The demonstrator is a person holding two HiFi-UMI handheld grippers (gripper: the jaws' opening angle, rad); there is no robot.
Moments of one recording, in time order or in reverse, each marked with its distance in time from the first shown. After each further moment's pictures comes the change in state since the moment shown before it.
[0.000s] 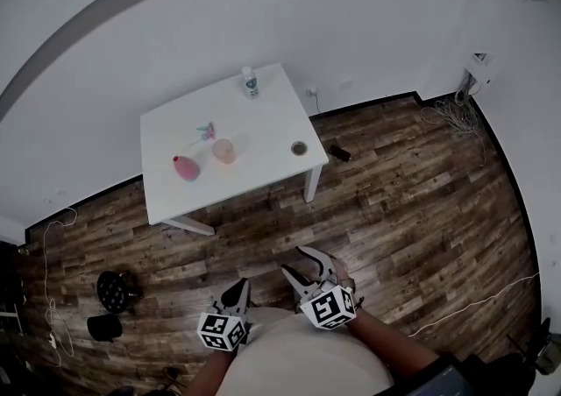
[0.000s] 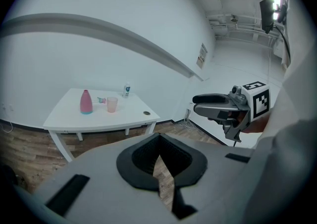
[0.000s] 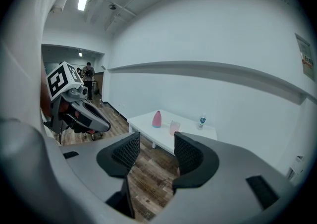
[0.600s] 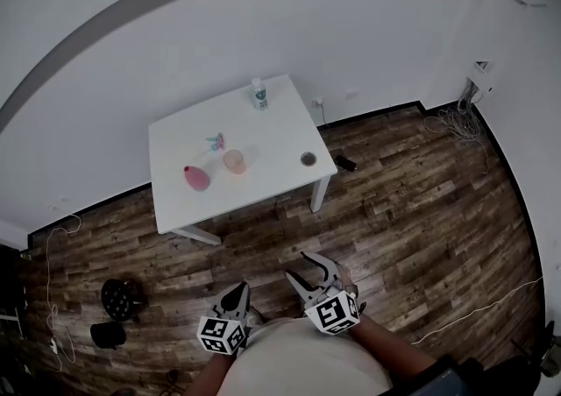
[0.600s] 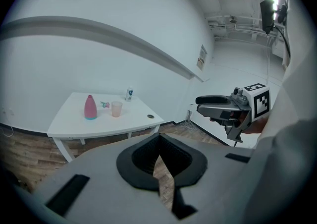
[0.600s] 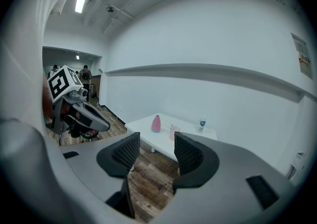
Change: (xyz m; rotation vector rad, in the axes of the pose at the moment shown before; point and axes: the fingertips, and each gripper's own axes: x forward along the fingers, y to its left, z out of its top) left arm -0.016 0.034 0.017 0.017 -0.016 0.005; right arm 0.017 0.007 0.021 0.023 -0.030 -0.024
